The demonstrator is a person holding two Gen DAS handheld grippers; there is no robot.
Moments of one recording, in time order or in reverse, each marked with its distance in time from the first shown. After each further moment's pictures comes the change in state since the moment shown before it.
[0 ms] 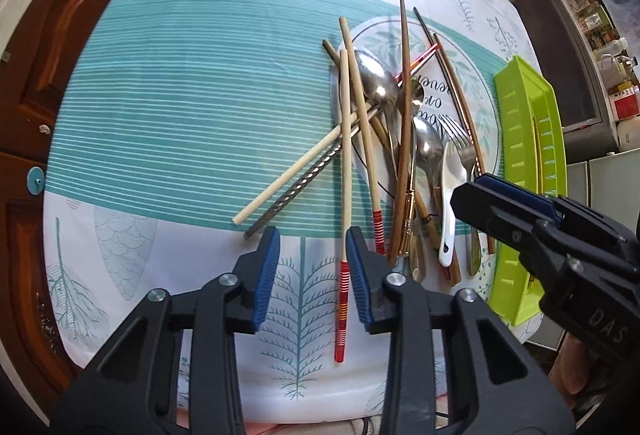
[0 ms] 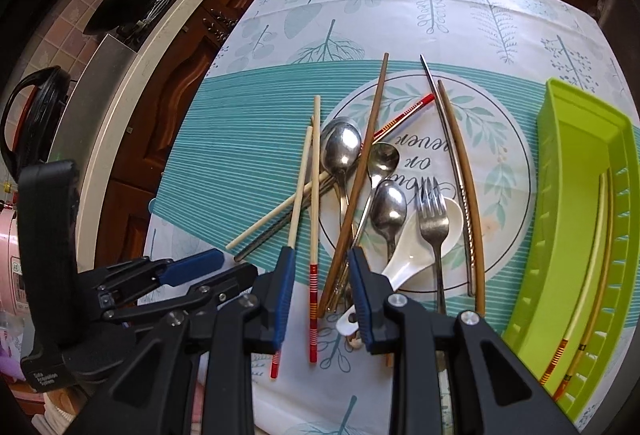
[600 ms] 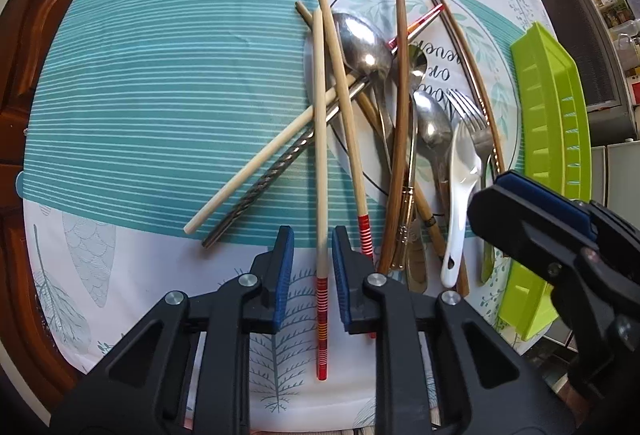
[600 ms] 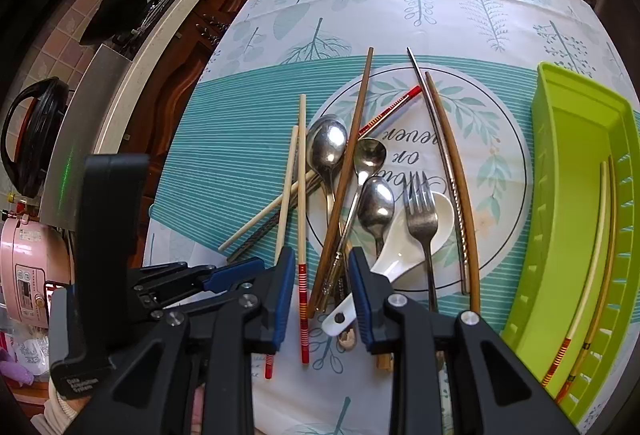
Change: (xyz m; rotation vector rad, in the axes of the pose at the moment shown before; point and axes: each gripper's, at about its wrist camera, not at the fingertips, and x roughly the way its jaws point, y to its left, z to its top) left arm 0.045 -0.037 0.011 0.027 0.095 0.057; right arm 0.000 -0.015 -0.001 0.029 -0.002 0.021
